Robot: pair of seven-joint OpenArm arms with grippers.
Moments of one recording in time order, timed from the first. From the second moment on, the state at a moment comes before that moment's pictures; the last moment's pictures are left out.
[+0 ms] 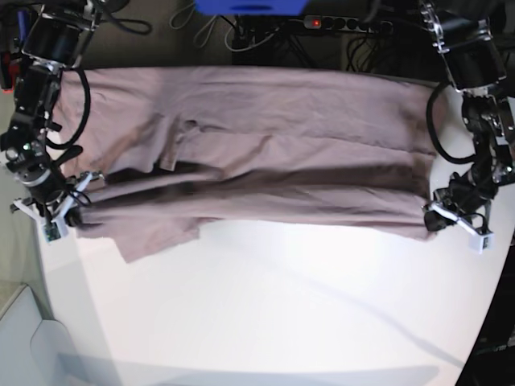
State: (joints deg) left arm -7.6 -20.8 -22.3 77.4 -36.1 -21.8 50.0; right arm 1.2 13.1 25.8 92.1 -1.6 39.6 -34.9
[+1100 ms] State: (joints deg) left arm 11.4 -19.7 -30.7 91.5 -47.6 -21.8 54.9; right arm -16.6 1.6 36.0 105.1 -1.9 40.1 -34.9
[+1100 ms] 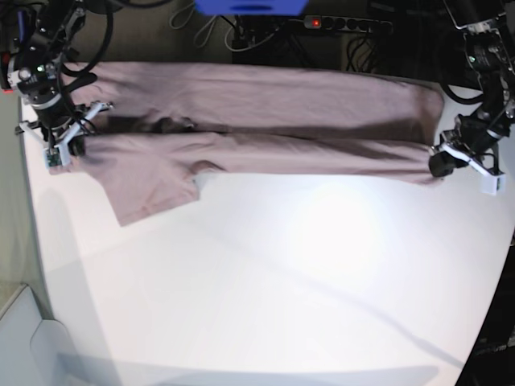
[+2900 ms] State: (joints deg) left arm 13.8 -22.7 -24.8 85.8 -40.3 -21.8 54.5; right arm -22.0 3.5 35.7 102.2 -1.7 40.1 -40.6
